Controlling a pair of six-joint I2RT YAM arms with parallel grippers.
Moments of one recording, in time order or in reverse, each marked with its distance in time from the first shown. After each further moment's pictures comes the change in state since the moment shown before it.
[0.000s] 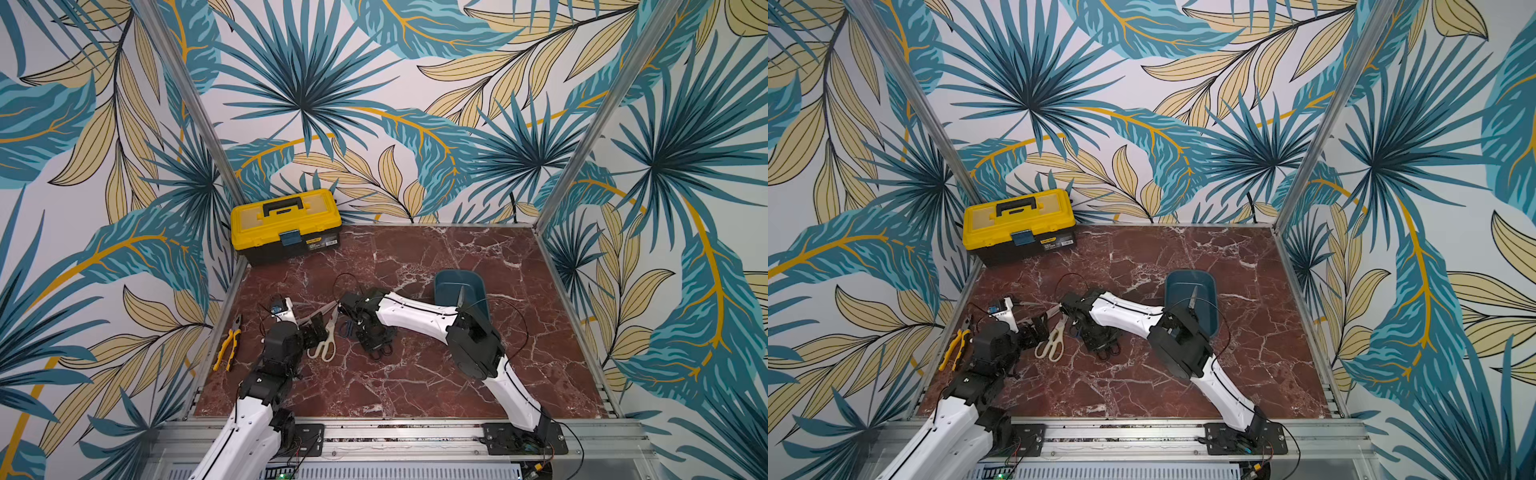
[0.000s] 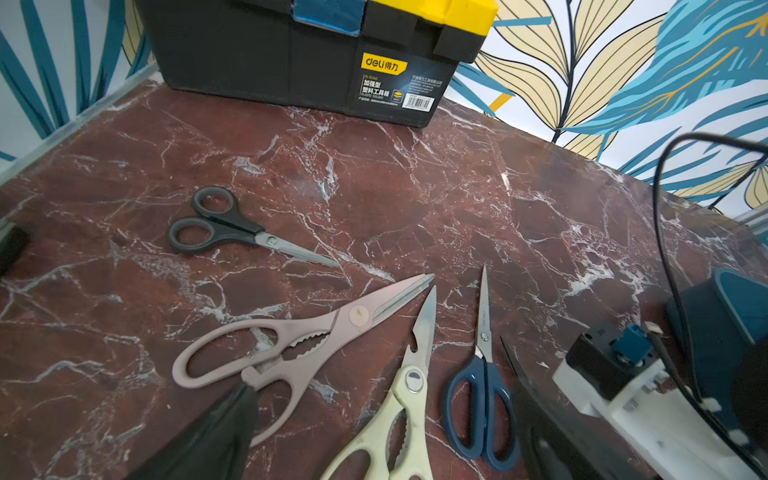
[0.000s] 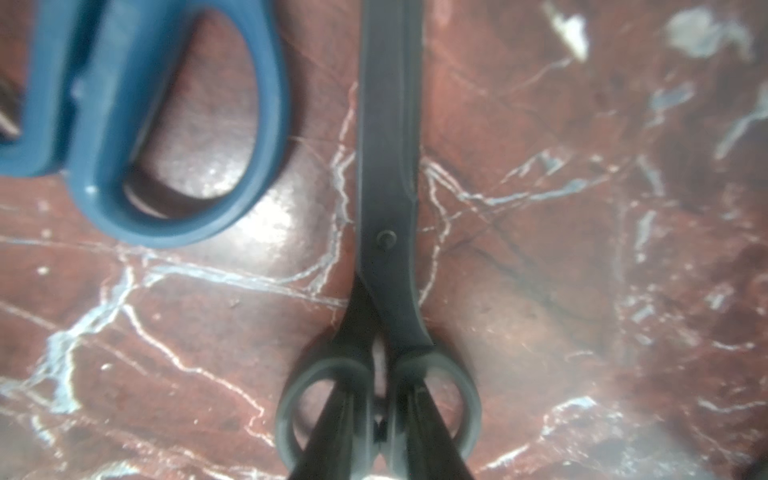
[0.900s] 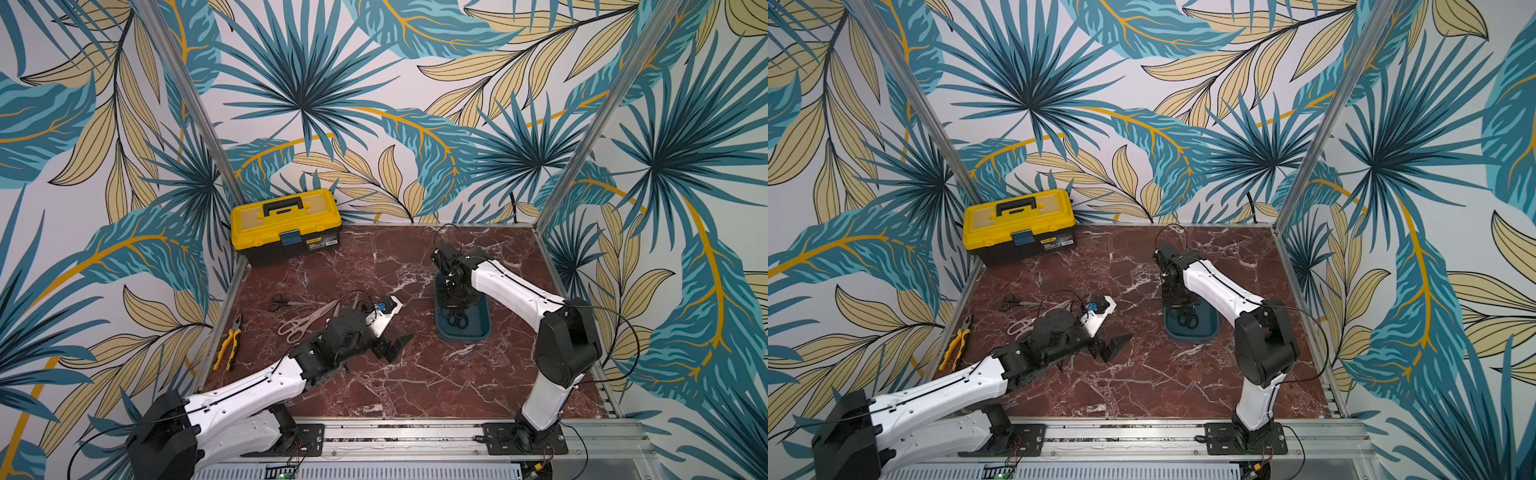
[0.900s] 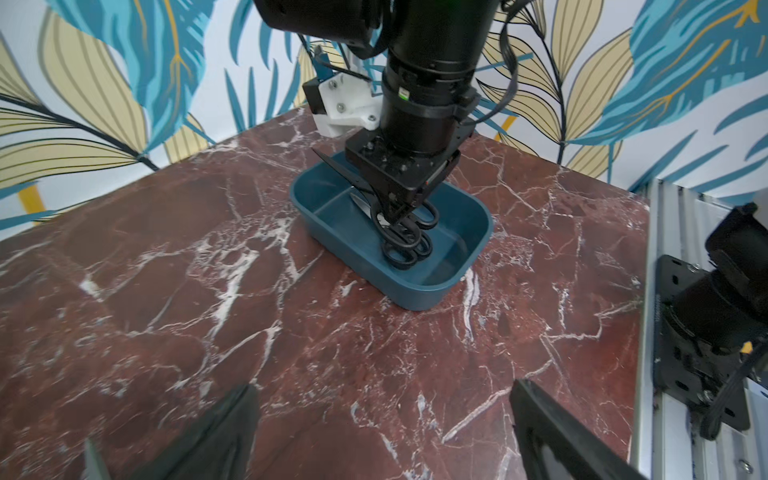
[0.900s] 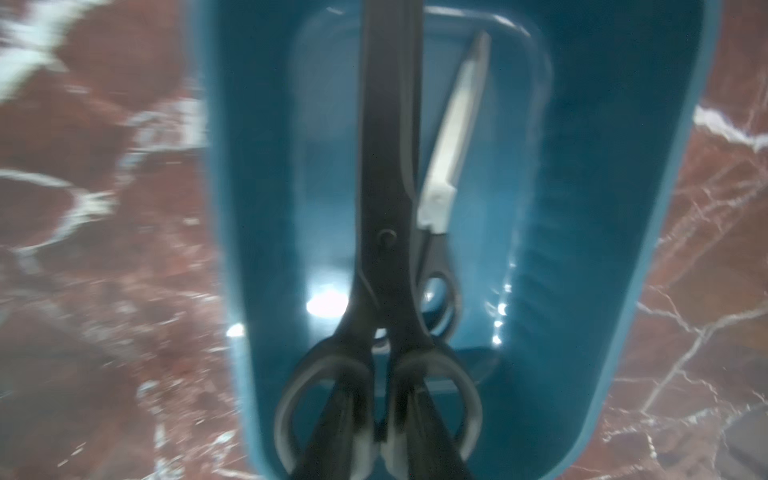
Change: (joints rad) left arm -0.674 0.544 0.315 0.303 0.235 0.402; right arm -0.550 -0.497 -0.495 0.067 0.127 0.013
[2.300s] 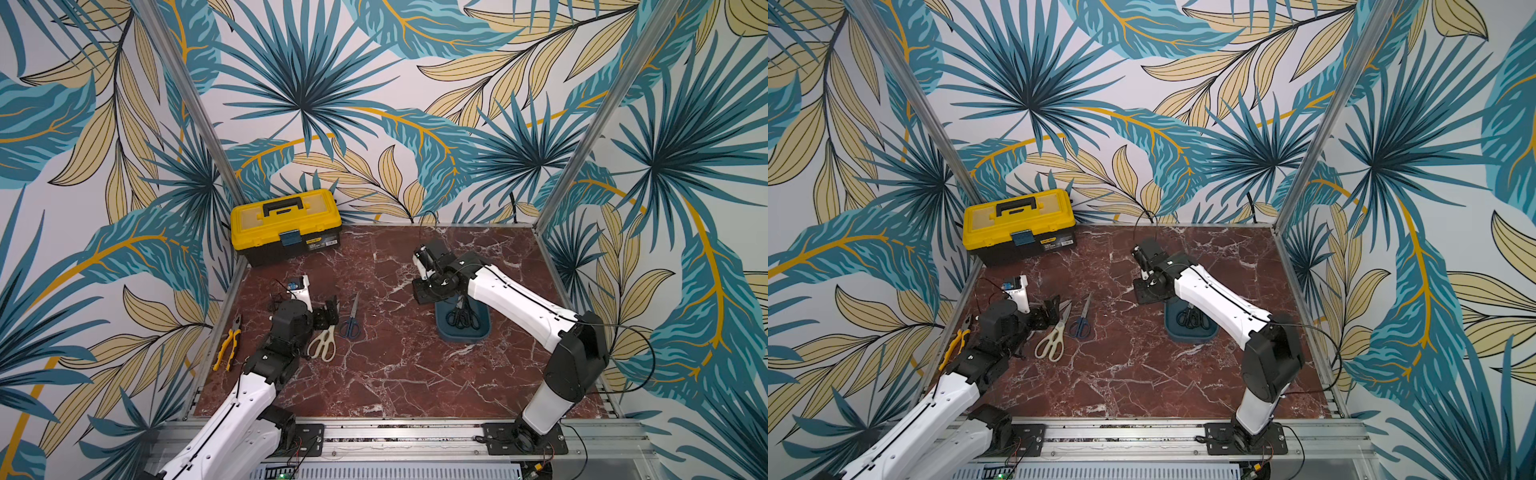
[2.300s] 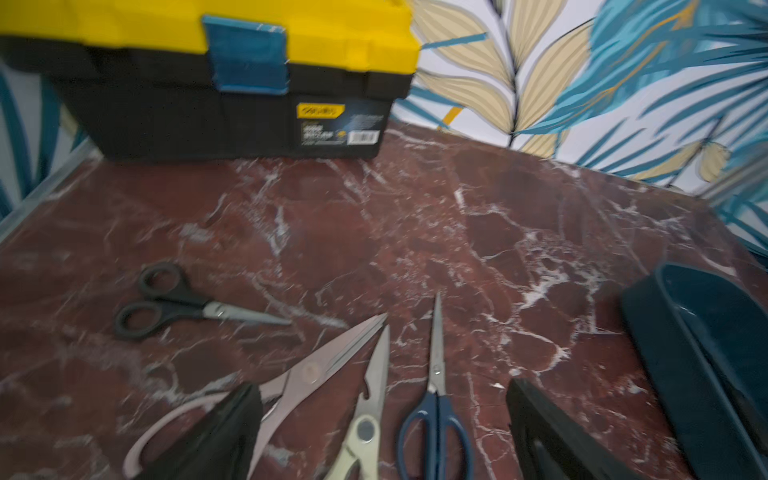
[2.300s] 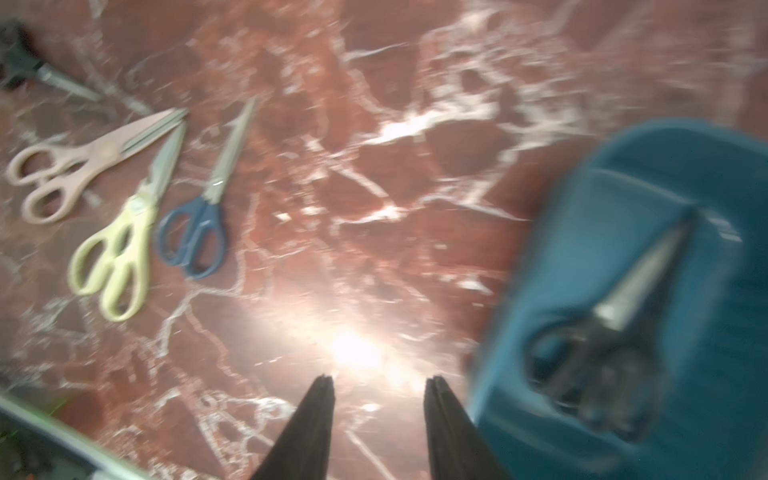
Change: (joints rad) left arm 0.691 -0.306 -0.104 -0.354 -0.225 -0.385; right arm 0.301 0.011 0.186 0.160 -0.163 -0.114
